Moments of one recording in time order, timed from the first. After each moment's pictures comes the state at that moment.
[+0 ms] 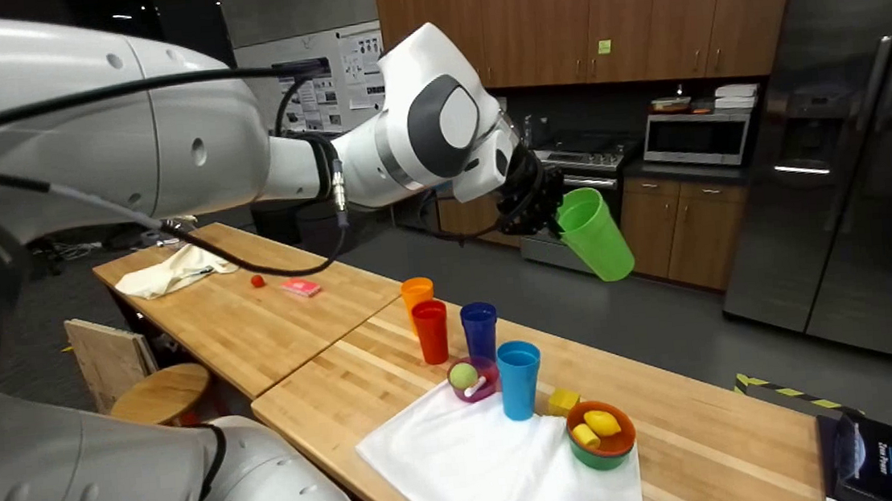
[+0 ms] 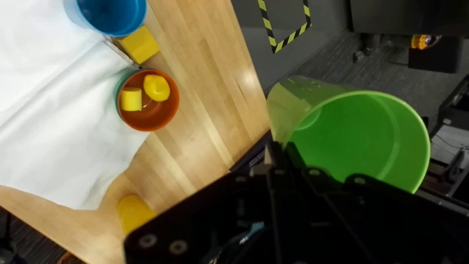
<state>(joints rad) -0.22 -0.64 -0.03 -2.45 -0.39 2.36 2.19</state>
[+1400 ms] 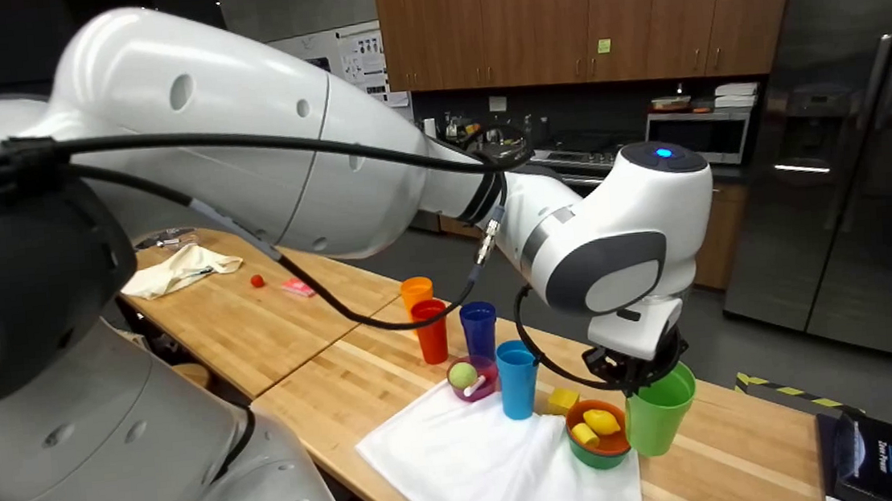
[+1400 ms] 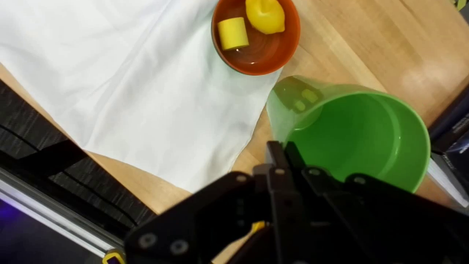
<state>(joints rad) -0.43 -0.40 -0.31 -2.50 0.07 2.27 1.75</state>
